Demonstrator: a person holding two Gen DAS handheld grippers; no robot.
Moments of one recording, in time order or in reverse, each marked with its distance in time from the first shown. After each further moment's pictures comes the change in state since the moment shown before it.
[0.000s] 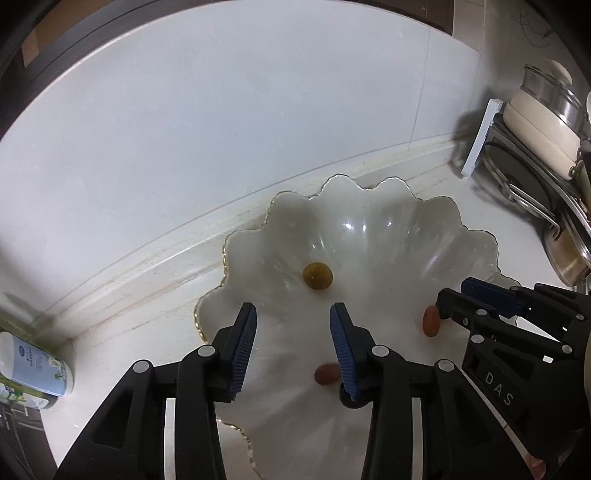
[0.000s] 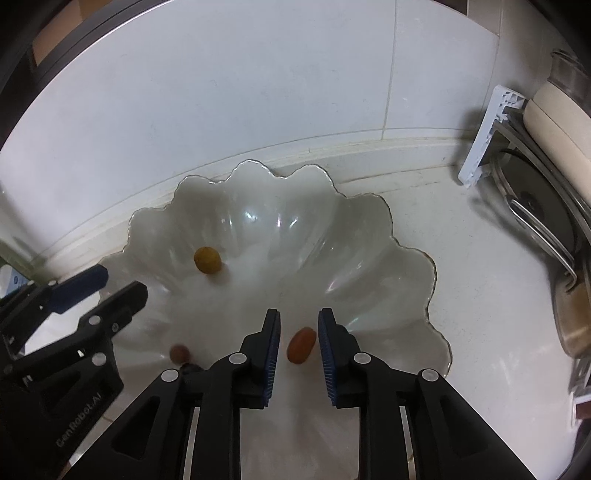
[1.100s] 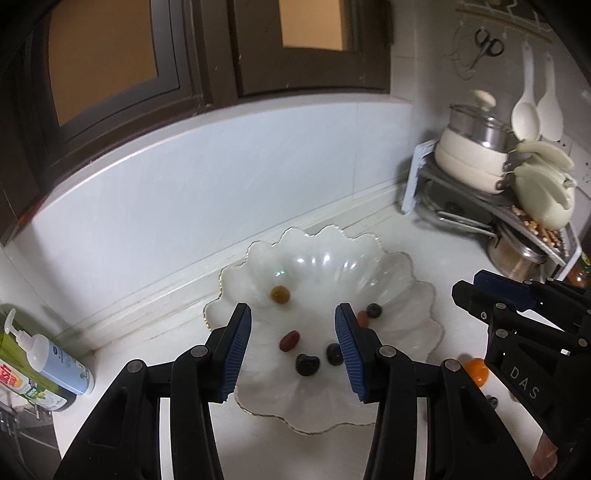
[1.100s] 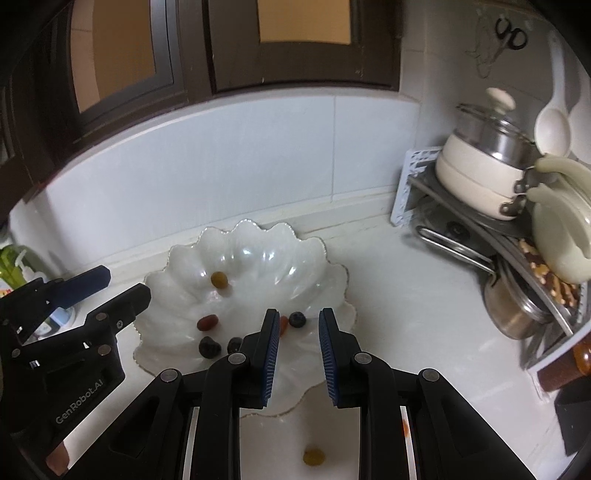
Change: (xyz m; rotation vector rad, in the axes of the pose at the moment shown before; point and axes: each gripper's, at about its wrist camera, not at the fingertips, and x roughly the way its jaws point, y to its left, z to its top) left arm -0.122 -0.026 -0.030 0.057 -0.219 -0.066; right arm -0.140 -0.012 -0.048 0.029 -0.257 -0.074
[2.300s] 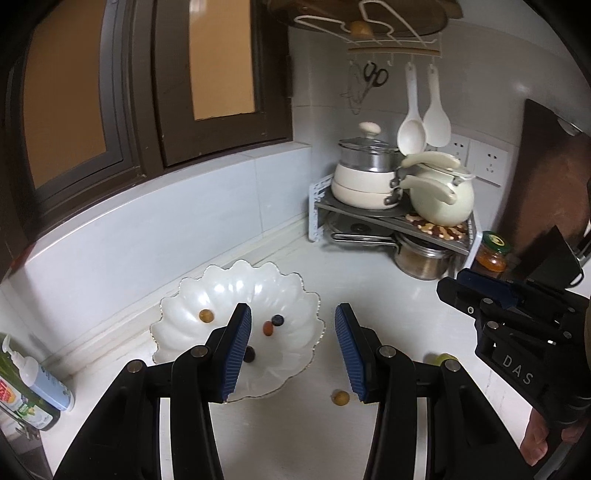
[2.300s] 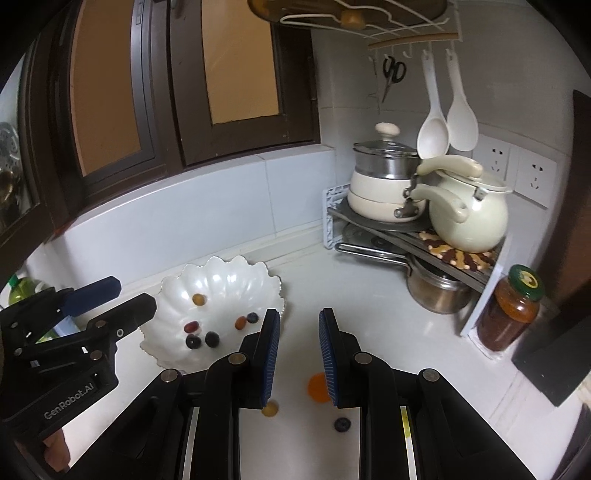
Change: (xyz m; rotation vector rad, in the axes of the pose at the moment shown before) left arm -0.108 -0.074 -0.022 0.133 -0.159 -0.193; right arm -0.133 -0.053 -0.066 0.124 -0.209 -0.090
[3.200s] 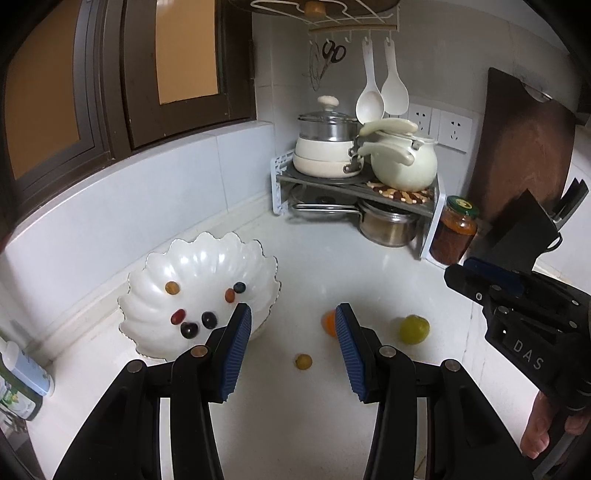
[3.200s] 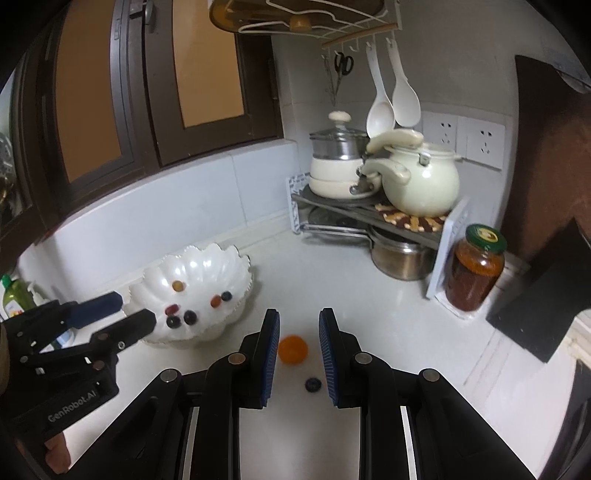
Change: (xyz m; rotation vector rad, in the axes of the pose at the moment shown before) left arm -0.006 -0.034 -0.043 0.048 0.056 -0.080; right arm -0.035 -0.032 -0.054 0.079 -0.008 -0.077
